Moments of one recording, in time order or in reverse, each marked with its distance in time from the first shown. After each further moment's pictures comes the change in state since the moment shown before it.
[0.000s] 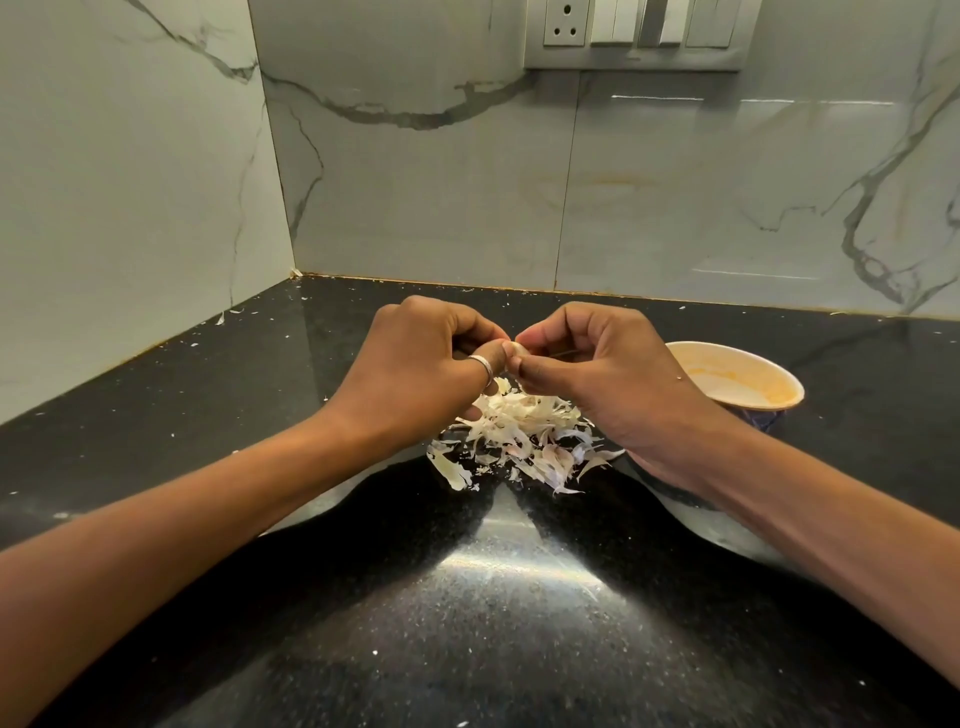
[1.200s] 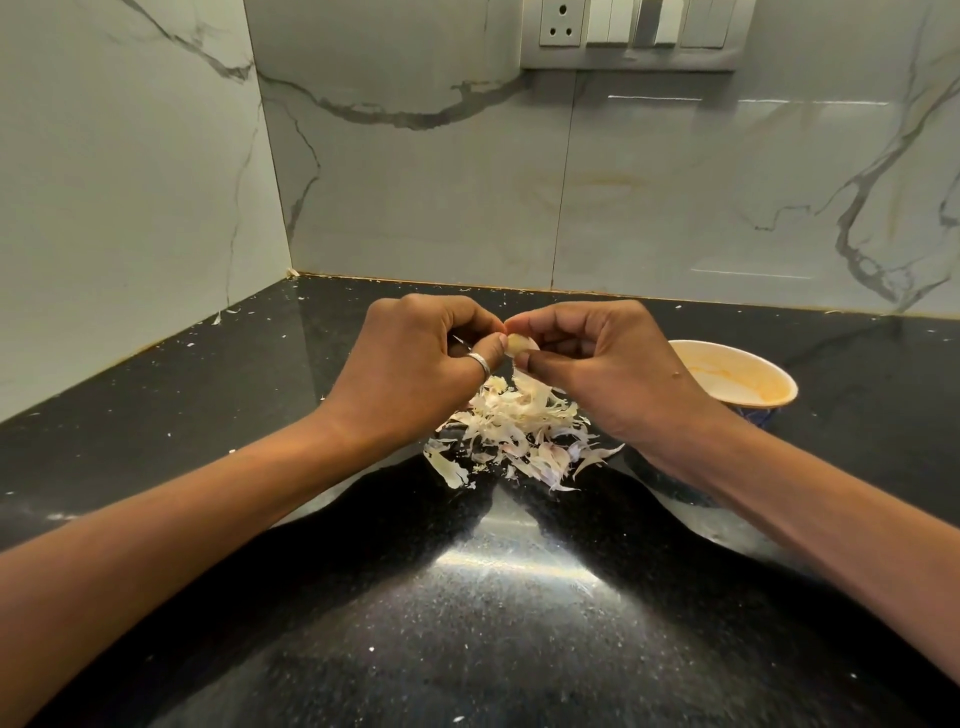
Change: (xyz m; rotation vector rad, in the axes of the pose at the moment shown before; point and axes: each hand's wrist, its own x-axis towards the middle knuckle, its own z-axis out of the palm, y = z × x) left_hand 0.001 -0.006 -0.002 0.140 0.094 0.193; right_hand 0.002 -0.004 -0.003 -0.151 -0.004 -0.064
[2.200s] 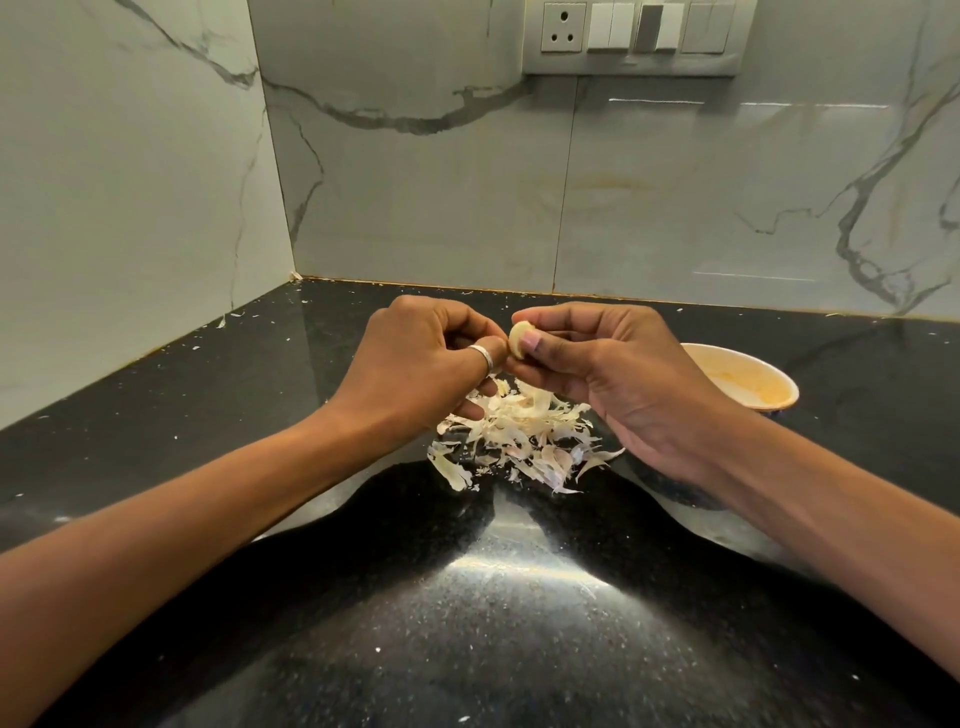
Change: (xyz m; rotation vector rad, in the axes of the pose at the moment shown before) left_hand 0.001 0.007 -0.001 -0.286 -0.084 -0.294; right_hand -0.002 -0.010 -0.002 0.654 -0.039 0.250
